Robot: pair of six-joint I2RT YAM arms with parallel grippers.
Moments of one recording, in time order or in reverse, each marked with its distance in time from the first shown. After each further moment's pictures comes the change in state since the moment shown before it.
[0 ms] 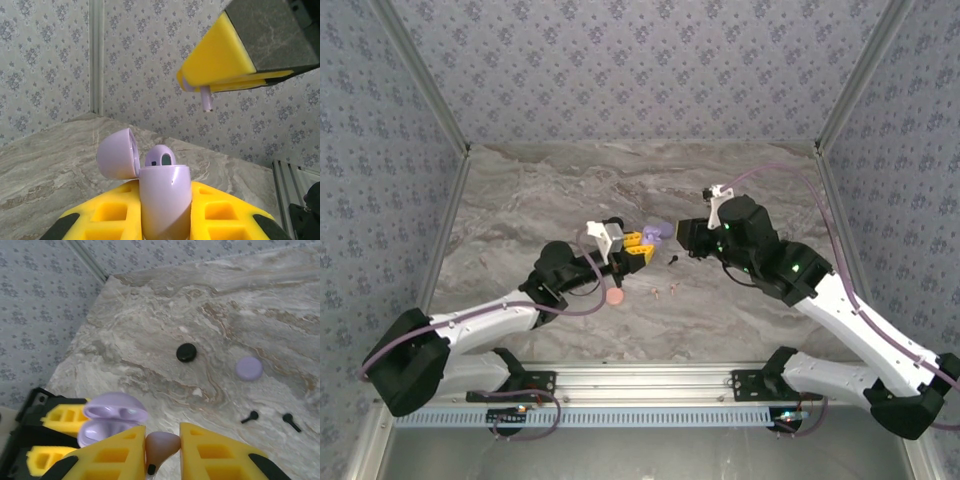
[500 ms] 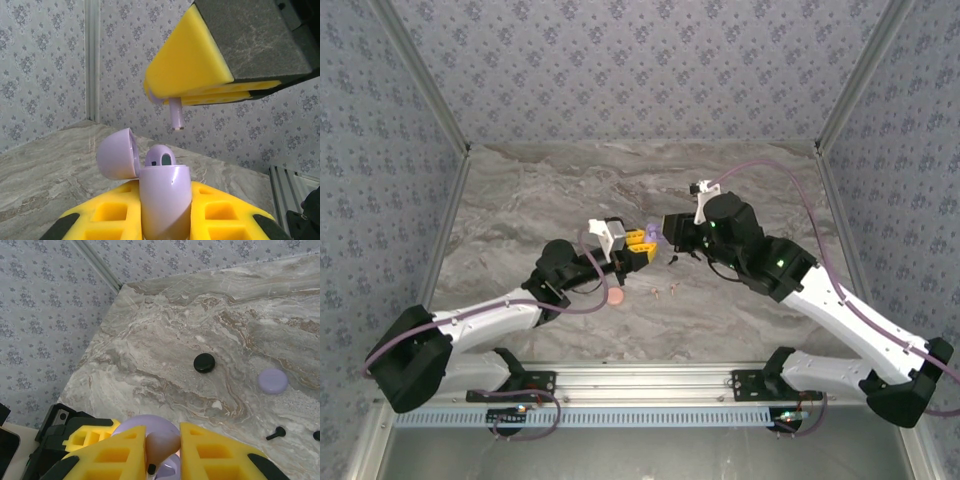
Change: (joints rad) left arm -0.008 0.020 0.022 0.024 0.003 -0.008; right arm 0.043 0.058 0.010 0.088 0.024 0.038
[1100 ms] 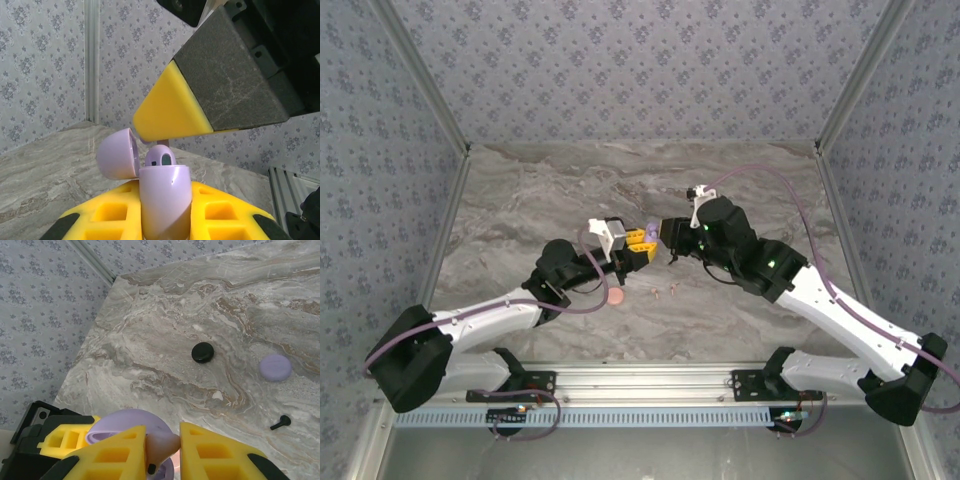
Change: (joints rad) left arm 0.000 0.000 0.001 0.008 0.000 -0.008; right arm 0.002 0.009 -0.058 0.033 -0.007 0.052
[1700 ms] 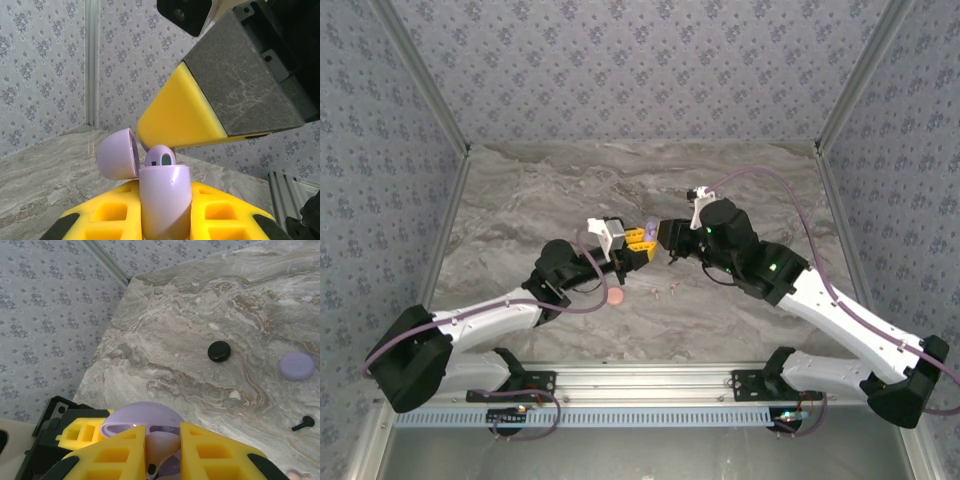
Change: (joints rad) left arm 0.000 0.000 0.000 0.019 -0.001 -0.003; right arm 0.005 -0.021 -0.024 0.046 -0.047 0.033
